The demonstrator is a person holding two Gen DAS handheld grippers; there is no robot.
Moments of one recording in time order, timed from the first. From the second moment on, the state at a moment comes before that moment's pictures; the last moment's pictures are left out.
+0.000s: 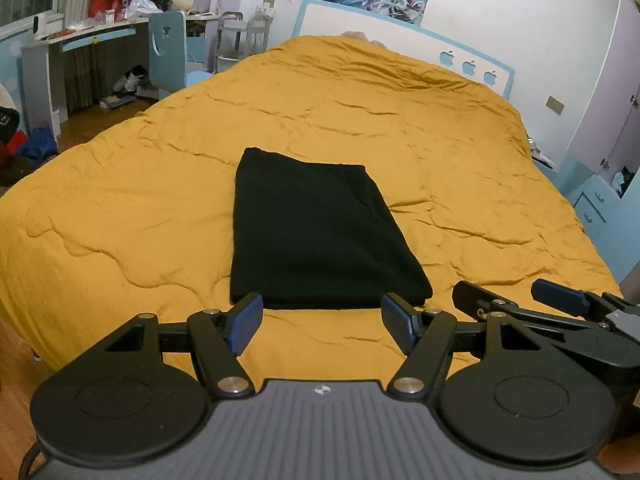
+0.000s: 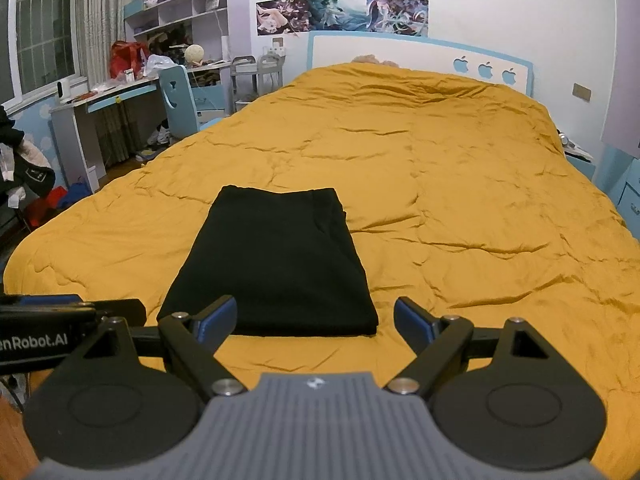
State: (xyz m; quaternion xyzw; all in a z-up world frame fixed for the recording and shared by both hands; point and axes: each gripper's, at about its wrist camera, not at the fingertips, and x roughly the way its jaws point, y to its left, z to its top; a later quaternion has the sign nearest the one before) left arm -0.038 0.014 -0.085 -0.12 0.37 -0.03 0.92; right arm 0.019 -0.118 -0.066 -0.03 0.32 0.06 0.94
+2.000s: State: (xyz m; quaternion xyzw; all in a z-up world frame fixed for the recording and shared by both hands) left arm -0.024 0.011 -0.096 -0.08 0.40 -0.01 0.91; right arm 0.029 -0.098 -0.079 -0.04 0.34 0.04 0.94
